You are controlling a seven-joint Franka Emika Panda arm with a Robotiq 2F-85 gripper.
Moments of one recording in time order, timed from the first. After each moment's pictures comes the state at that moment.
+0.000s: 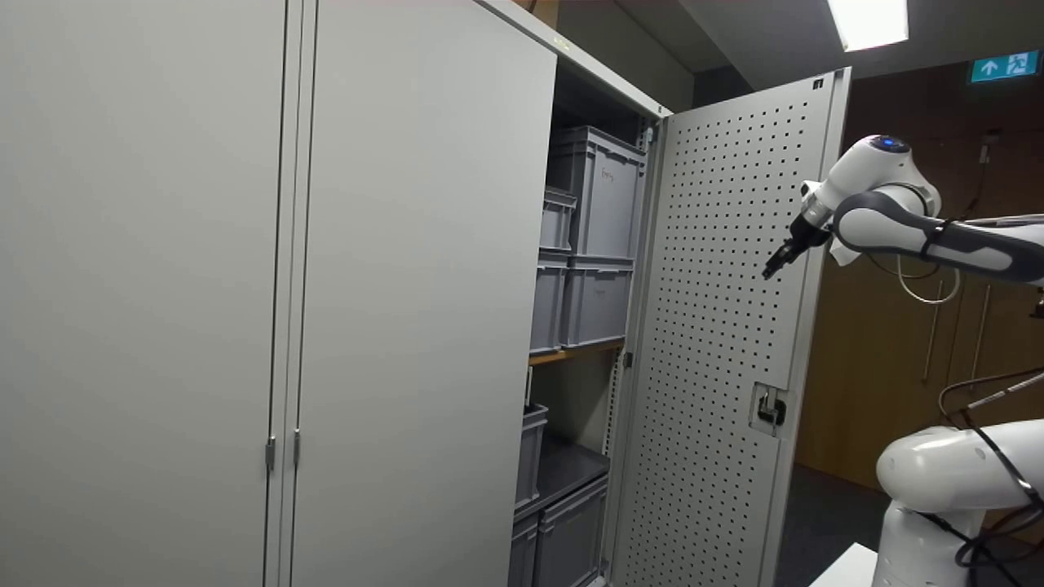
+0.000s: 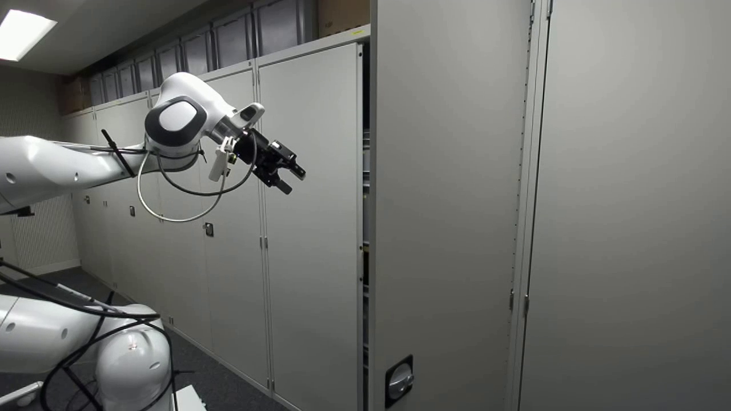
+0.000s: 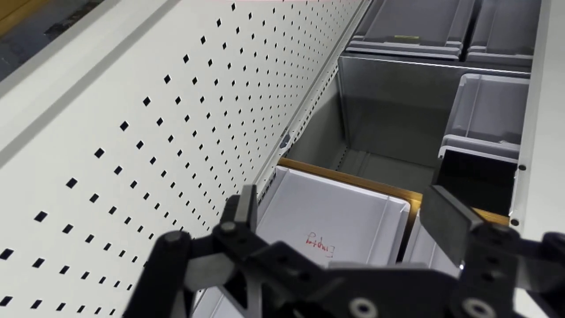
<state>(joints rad) -0.08 -1.05 0.02 -2.30 -0.38 2.00 -0.13</state>
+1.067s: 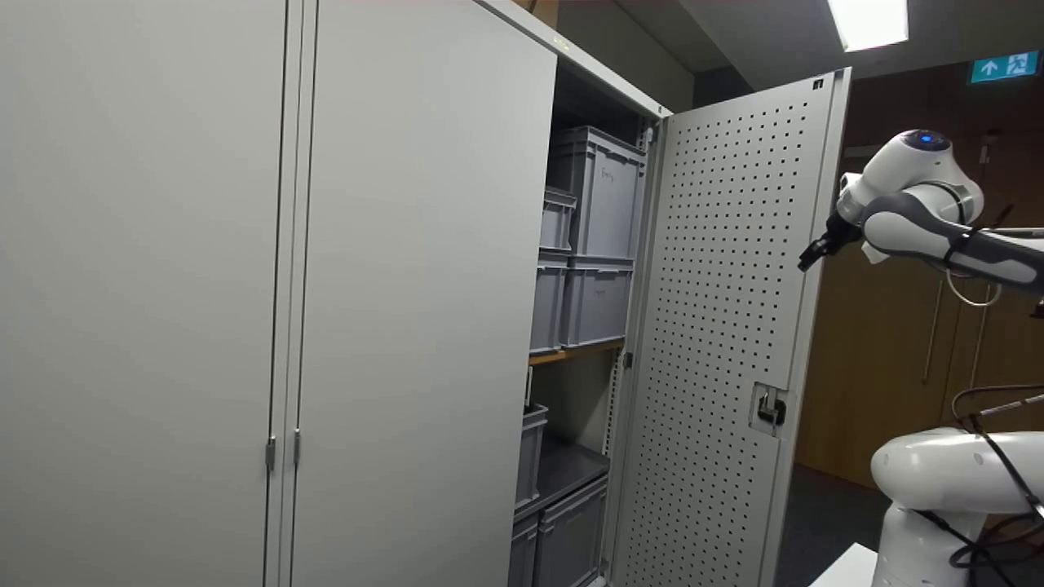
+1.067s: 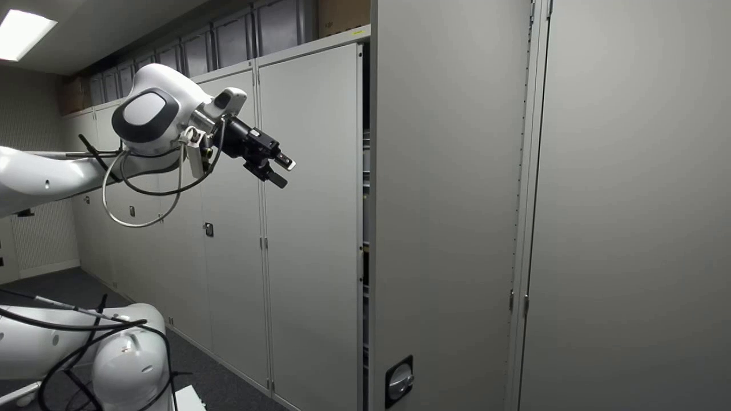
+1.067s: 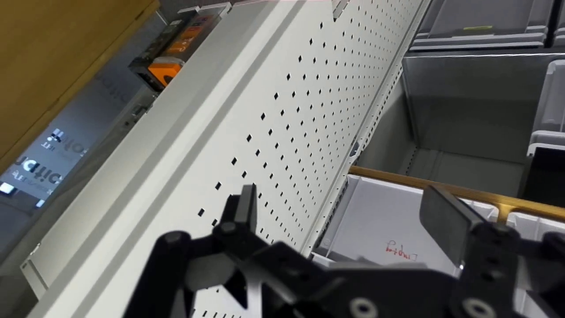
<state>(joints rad) -0.17 -1.17 -0.02 -2.32 -0.49 1.97 -0.08</state>
